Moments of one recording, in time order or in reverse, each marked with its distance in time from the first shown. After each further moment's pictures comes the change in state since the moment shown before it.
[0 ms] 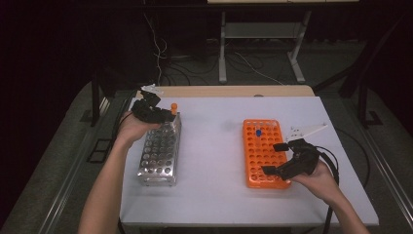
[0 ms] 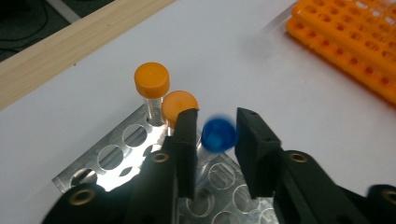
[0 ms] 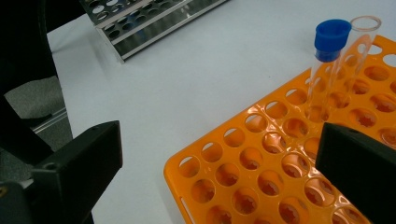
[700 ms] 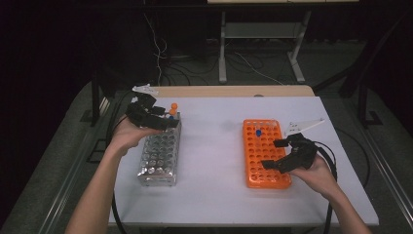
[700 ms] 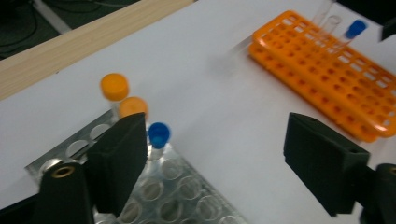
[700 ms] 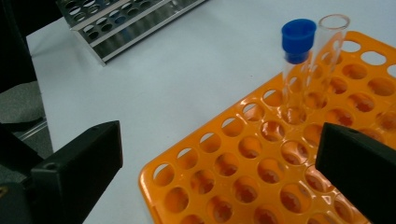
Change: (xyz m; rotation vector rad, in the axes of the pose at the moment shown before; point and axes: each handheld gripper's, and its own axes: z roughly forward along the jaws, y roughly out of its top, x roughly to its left) left arm -0.035 0.001 -0.035 -0.079 -0.053 -0.029; right arm -0.017 0.005 0.007 0.012 -0.029 0.024
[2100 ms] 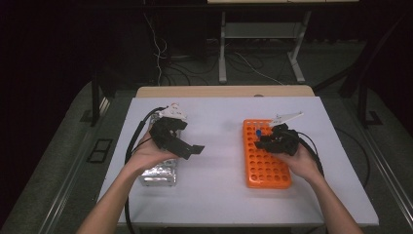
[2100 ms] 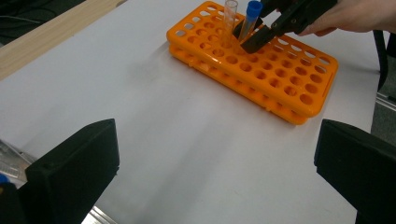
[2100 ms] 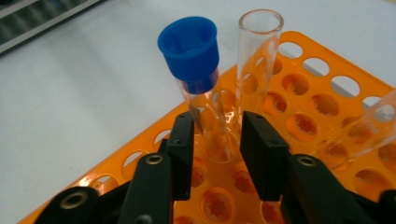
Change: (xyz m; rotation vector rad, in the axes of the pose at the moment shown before) left arm -0.079 -0.006 0.024 0.008 -0.105 0.159; right arm -0.034 0.012 0.049 0.047 -0.184 -0.024
